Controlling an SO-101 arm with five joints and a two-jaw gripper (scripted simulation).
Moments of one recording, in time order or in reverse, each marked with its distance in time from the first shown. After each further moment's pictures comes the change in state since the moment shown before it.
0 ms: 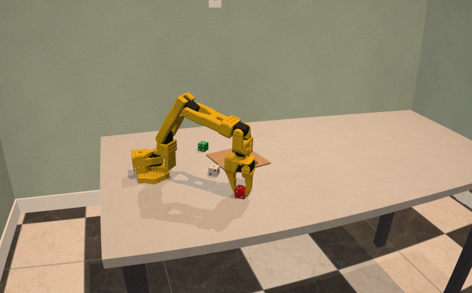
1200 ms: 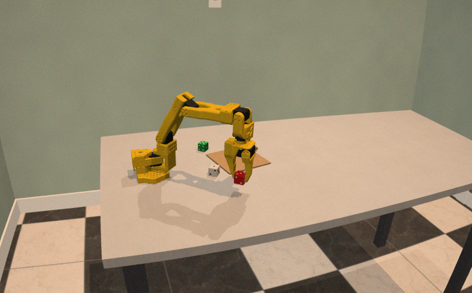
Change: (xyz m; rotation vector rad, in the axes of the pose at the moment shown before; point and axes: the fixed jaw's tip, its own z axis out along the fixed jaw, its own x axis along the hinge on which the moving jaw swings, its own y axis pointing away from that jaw) arm 0.000 0.003 -0.039 -0.024 -0.002 0.000
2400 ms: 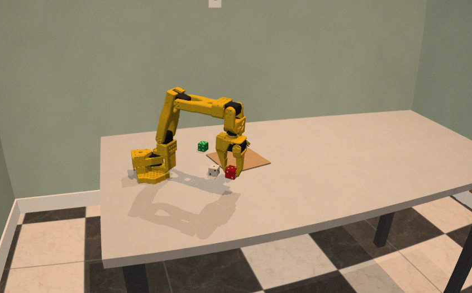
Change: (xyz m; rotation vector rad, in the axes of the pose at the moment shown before) arm -0.001 0.023 -0.009 -0.014 -0.001 0.018
